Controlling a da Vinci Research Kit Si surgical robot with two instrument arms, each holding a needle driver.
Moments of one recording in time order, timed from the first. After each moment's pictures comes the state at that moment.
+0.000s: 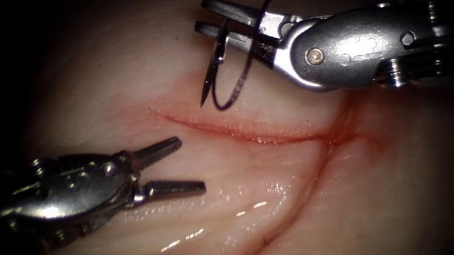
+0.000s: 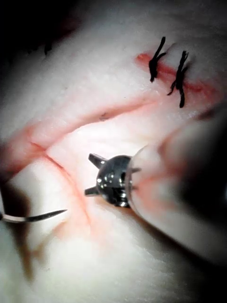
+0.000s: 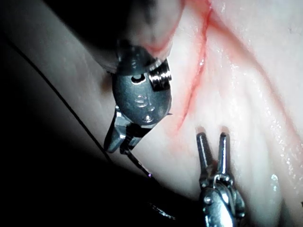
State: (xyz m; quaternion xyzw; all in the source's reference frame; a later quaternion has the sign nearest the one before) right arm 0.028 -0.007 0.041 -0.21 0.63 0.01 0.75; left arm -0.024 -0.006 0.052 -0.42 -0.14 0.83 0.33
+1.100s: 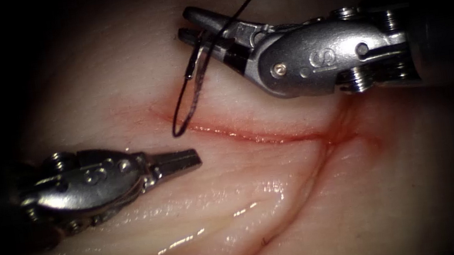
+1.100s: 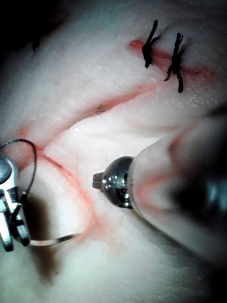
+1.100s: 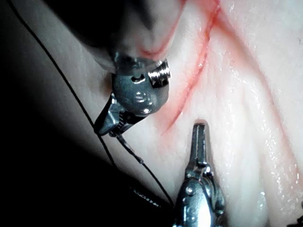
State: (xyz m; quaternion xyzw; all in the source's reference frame) right arm 0.030 -0.008 0.046 -0.28 0.58 -0.06 0.76; left arm -0.024 -0.006 0.054 -0.39 -0.13 0.86 0.31
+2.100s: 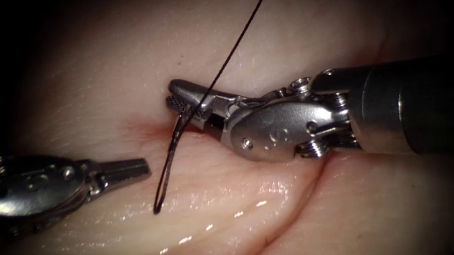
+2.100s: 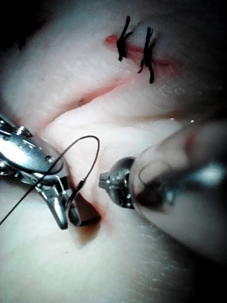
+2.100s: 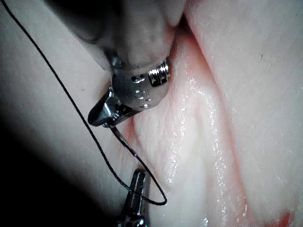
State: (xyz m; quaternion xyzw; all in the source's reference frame) right arm 0.030 -0.016 0.055 -0.28 0.55 -0.11 0.78; left arm -0.020 -0.006 0.053 -0.37 -0.14 0.87 0.28
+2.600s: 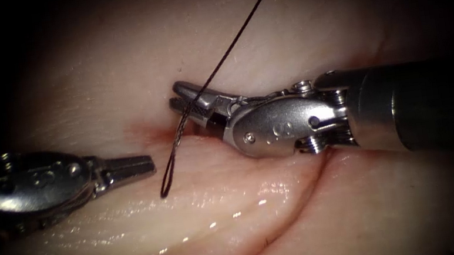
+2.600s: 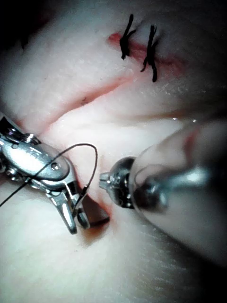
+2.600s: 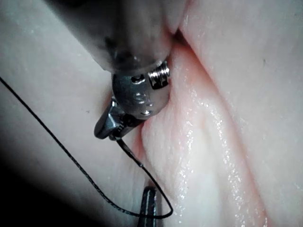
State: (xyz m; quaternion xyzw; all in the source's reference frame) right arm 0.030 -0.017 0.058 -0.21 0.54 -0.07 0.81; left arm -0.020 -0.006 0.053 -0.37 -0.13 0.87 0.29
